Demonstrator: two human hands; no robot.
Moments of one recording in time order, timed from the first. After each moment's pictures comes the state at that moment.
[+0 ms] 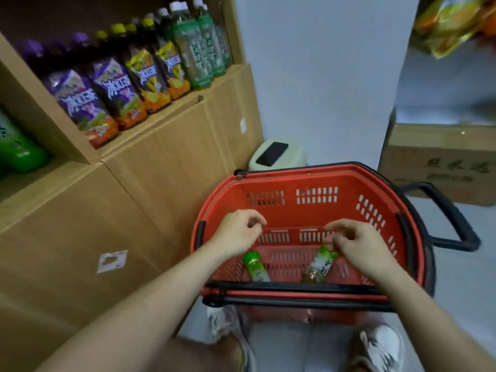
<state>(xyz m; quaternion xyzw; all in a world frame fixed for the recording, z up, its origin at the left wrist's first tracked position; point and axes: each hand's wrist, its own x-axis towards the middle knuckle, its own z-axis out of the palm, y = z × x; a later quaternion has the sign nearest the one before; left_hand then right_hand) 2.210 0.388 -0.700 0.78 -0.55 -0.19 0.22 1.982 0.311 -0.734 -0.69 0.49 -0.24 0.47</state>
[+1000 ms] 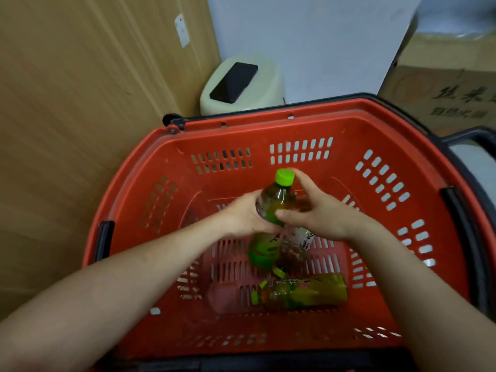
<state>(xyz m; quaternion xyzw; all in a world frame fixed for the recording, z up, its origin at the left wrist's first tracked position) 2.241 0.245 -0.876 0.63 -0.56 -0.50 0.21 2.060 0.197 -0.831 -0.72 0.41 -0.05 0.56</state>
